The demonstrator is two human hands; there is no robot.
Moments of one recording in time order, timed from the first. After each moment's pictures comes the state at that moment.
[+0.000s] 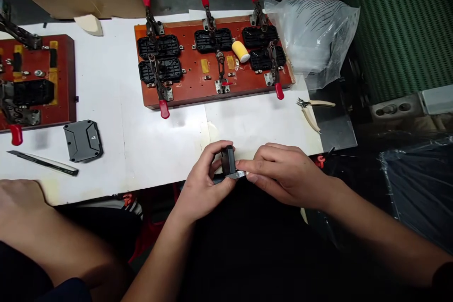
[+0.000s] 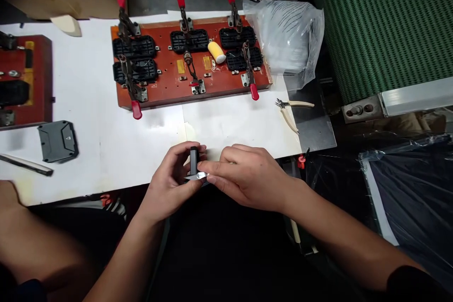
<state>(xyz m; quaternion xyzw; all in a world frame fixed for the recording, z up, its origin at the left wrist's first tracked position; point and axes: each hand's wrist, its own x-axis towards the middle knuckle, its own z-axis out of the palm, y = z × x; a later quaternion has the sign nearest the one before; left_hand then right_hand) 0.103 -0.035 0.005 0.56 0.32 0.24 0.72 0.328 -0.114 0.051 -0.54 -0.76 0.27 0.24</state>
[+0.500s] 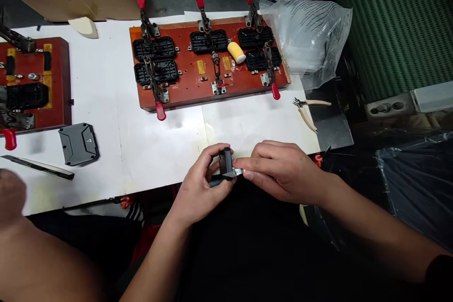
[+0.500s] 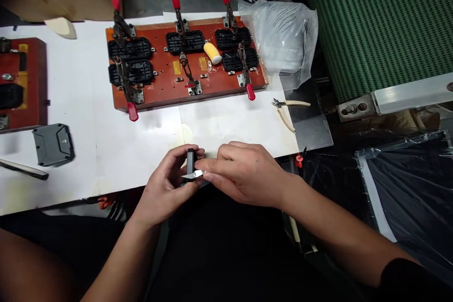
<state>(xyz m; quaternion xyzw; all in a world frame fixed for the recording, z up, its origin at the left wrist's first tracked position) 0.099 -0.034 0.007 0.58 0.34 0.21 0.71 0.329 -0.109 0.054 -0.54 -0.77 0.26 0.23</state>
